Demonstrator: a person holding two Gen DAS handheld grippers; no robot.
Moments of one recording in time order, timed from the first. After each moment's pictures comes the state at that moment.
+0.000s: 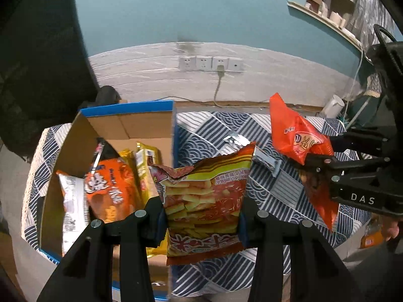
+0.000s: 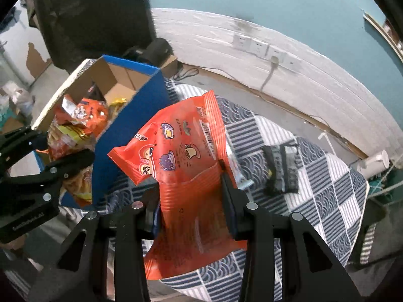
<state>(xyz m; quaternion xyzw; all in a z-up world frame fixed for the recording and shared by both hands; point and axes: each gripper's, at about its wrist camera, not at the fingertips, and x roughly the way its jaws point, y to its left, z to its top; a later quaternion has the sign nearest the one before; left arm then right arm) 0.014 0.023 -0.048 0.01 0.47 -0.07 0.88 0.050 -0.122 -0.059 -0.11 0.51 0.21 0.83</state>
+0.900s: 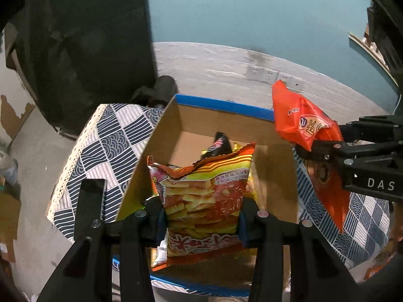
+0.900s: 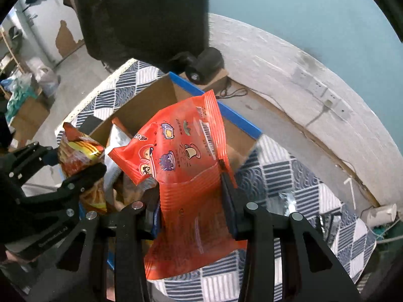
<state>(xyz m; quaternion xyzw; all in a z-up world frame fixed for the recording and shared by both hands) 0.015 0.169 -0.050 -0.04 0.46 0.05 0.89 0.083 0.044 -0.047 -0.15 0.50 0.30 0.80</state>
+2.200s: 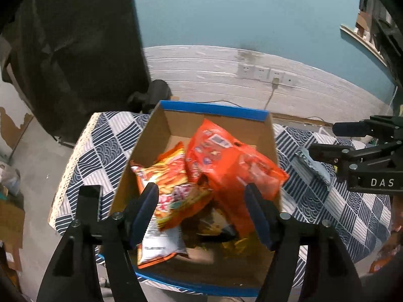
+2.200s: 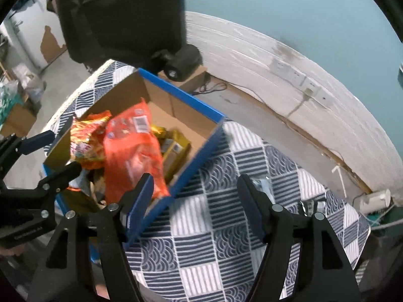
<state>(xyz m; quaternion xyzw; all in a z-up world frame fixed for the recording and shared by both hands) 0.017 0.135 -0.042 0.00 0.46 0.03 0.89 0.085 -0.023 -0.046 -0.15 0.50 0.24 0.82</state>
